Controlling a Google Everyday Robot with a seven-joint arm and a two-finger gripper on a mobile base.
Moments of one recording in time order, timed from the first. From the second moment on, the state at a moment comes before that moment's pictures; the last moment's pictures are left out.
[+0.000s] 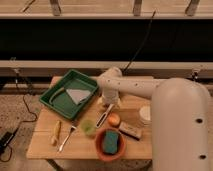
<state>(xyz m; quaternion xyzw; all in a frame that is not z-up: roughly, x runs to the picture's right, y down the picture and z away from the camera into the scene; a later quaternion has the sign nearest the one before) 0.035 0.124 0.887 -0.27 -0.21 -0.61 0.71</state>
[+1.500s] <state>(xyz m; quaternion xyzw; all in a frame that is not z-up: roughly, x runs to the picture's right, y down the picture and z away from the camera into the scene) 0.047 0.121 0.877 -0.26 -0.22 -0.60 0.73</state>
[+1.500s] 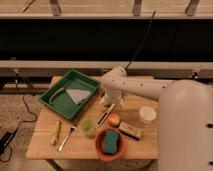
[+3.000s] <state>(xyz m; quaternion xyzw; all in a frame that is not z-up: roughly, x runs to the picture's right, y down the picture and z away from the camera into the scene) 0.025 0.166 0.905 -0.27 -0.20 -0.62 0.71</state>
